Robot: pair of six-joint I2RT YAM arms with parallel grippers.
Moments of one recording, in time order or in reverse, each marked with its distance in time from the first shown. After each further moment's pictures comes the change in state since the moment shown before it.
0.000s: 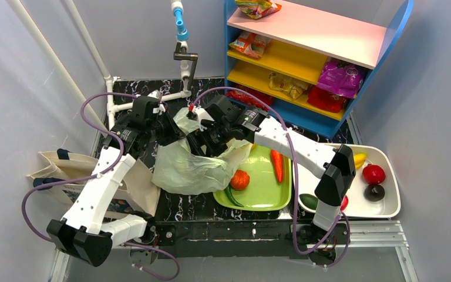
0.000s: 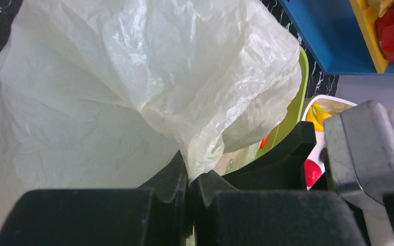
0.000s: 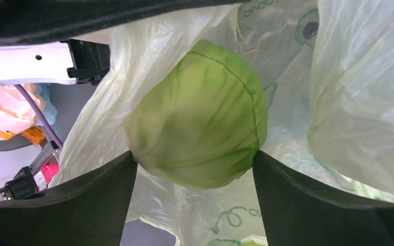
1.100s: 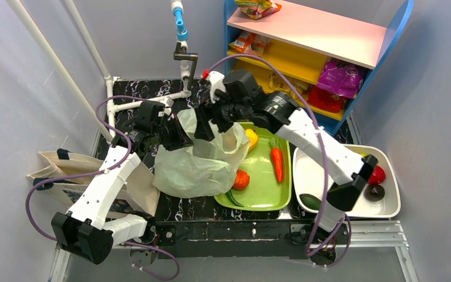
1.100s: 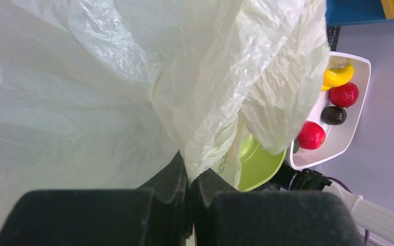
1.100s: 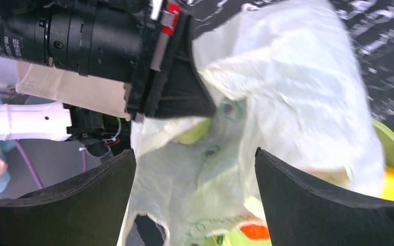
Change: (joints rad) left arm 0.000 0.031 -0.102 0.079 0.182 0.061; right arm -0.037 -0.069 0.214 0.000 0.207 -0.092
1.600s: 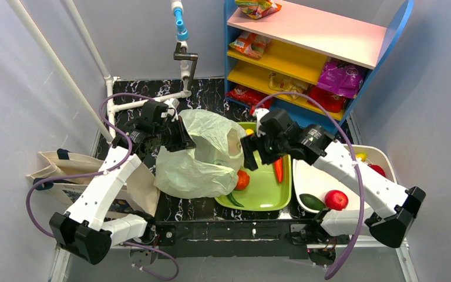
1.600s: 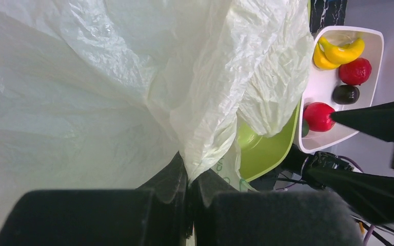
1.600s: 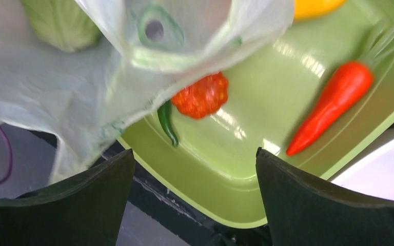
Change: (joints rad) left arm -0.046 -0.003 0.025 -0.038 0.001 0.063; right arm -0.079 -0.454 -0.579 -0.160 0.266 0.105
